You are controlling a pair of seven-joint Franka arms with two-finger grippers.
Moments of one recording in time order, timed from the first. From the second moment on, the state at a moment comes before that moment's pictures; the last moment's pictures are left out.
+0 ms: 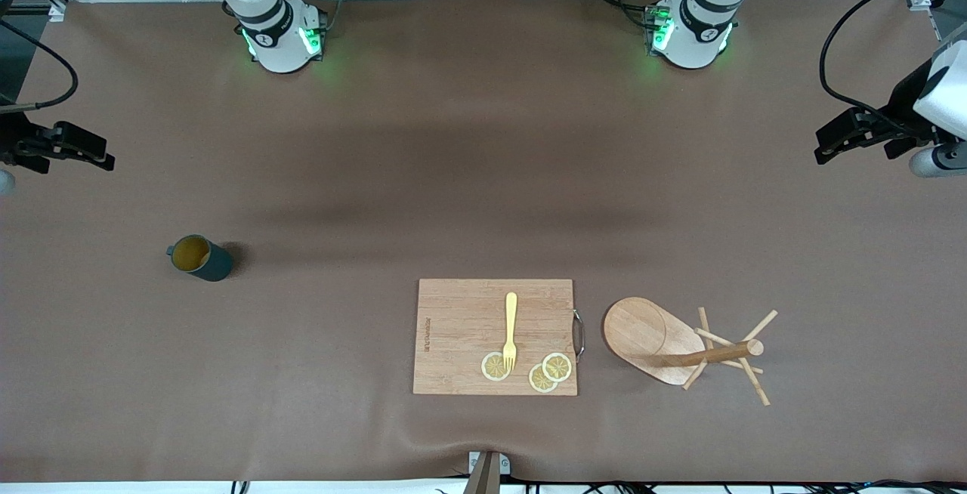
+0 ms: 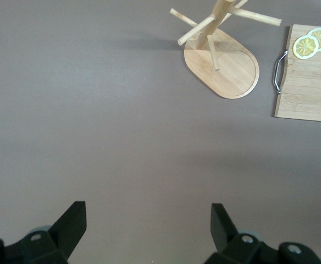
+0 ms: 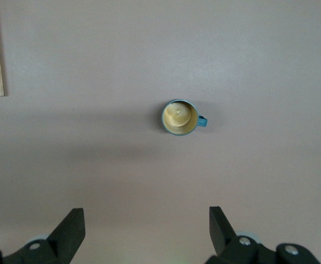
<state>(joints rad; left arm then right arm) -0.03 0.03 -0.06 -1.51 0.01 1.54 -0.15 0.08 0.06 -0.16 -1.53 0.02 1.52 -0.12</state>
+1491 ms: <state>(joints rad) -0.03 0.04 -0.08 -1.51 0.02 1.54 -0.15 0.08 0.31 -0.16 -1.72 0.02 2.06 -0.12</state>
